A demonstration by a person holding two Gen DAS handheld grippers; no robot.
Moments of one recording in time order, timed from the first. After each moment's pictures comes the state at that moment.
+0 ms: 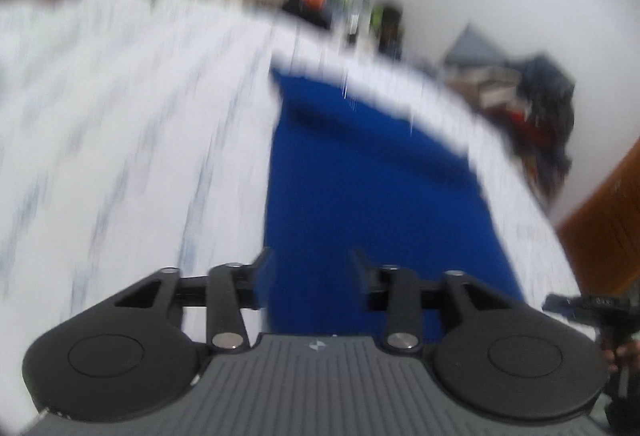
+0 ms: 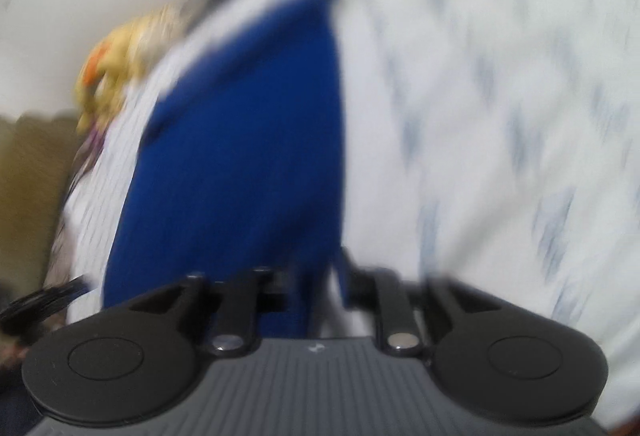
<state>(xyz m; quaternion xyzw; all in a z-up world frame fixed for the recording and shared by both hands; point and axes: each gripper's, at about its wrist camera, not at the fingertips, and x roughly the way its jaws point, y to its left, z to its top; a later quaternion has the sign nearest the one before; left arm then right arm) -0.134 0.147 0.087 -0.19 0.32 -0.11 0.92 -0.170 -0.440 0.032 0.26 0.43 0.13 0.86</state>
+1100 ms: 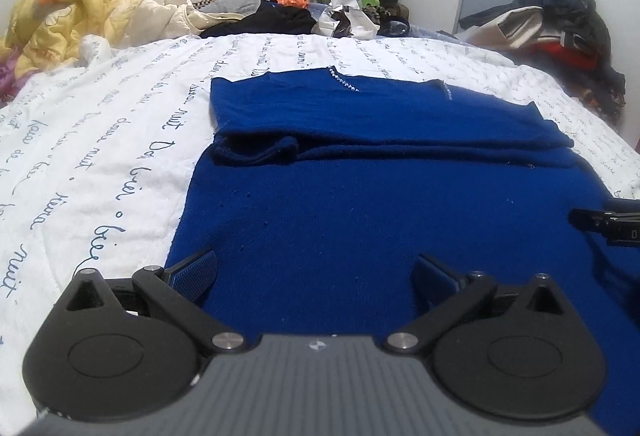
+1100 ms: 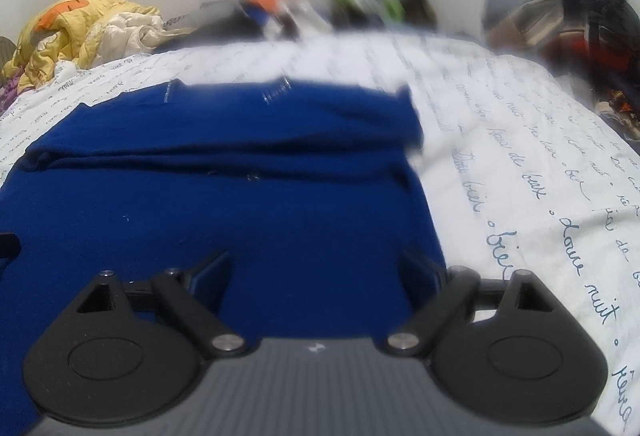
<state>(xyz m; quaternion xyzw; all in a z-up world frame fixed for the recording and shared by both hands) -0.003 0.023 0.017 -0.01 0.32 -0.06 0.94 -0.009 -0.302 0.002 0.00 0.31 0.04 0.95</state>
